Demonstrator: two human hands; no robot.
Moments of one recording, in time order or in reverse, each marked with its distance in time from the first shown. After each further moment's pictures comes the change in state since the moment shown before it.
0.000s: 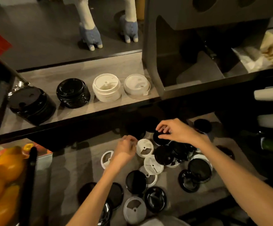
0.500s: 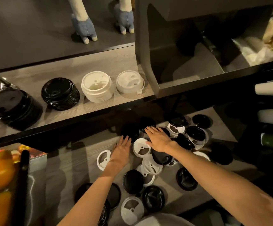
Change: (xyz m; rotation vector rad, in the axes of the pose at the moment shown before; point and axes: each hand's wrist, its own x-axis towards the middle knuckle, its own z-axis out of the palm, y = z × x) left_hand 0.037 -0.050 0.048 0.776 -0.317 0.035; right_hand 0.072 0.053 0.108 -0.529 -0.208 0.089
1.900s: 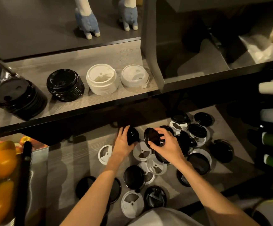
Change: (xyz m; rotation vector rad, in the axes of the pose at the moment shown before) left_hand -0.006 0.006 -0.010 -0.781 0.286 -0.128; right_hand -0.091 -0.030 0.011 0.929 0.528 0.185
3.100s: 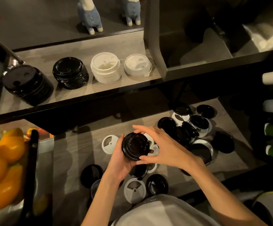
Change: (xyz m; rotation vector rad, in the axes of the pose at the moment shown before) left_hand -0.134 0.052 -0.043 -1.414 -0.291 -0.450; right_hand -0.062 -0.083 -0.036 -0.147 -0.435 -0.410
